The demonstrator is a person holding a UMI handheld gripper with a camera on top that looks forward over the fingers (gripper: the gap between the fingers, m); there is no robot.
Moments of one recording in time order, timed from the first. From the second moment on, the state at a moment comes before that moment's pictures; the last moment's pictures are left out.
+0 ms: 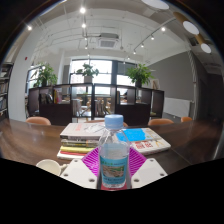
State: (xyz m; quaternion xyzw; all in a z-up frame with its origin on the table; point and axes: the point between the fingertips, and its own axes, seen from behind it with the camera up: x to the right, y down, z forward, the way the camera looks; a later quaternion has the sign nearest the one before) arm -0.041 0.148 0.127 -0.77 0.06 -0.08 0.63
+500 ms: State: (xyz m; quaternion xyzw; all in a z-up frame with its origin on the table) arm -0.038 0.142 0.082 -0.77 0.08 -0.01 0.64
